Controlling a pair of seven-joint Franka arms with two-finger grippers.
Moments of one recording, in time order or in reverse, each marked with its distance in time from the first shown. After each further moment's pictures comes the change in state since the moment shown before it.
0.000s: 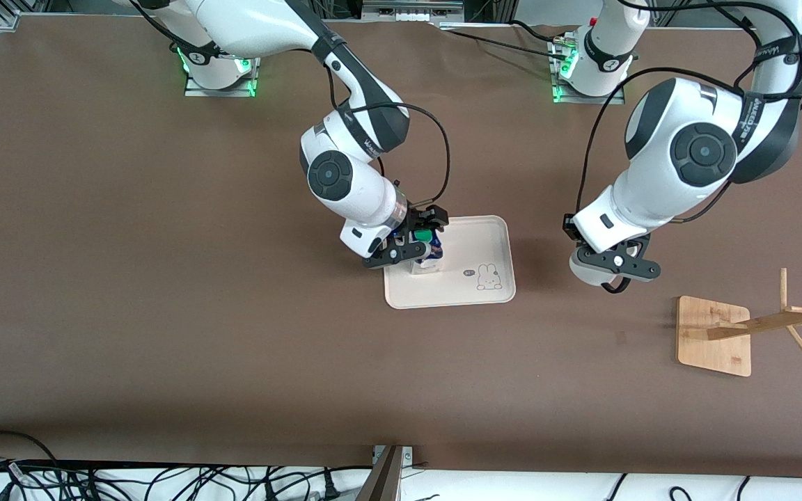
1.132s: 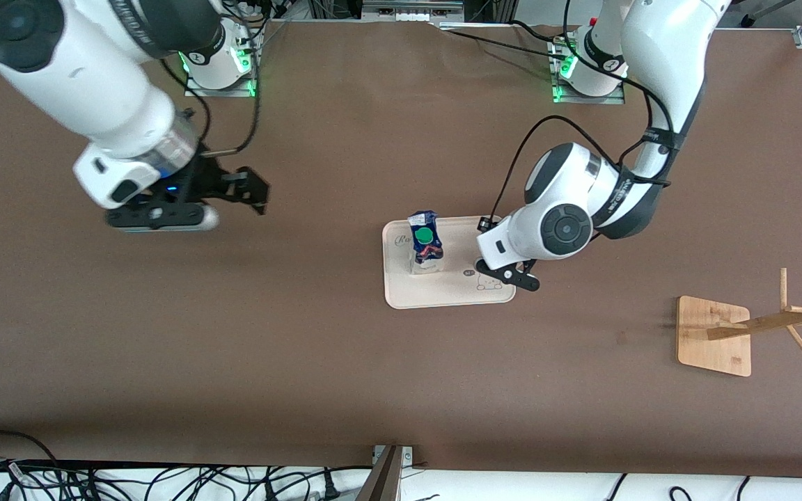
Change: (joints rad) left arm -0.175 0.301 -0.018 0.141 -0.116 -0.058 -0.042; right arm -0.006 -0.407 -0.463 0.030 -0.271 -0.590 0.001
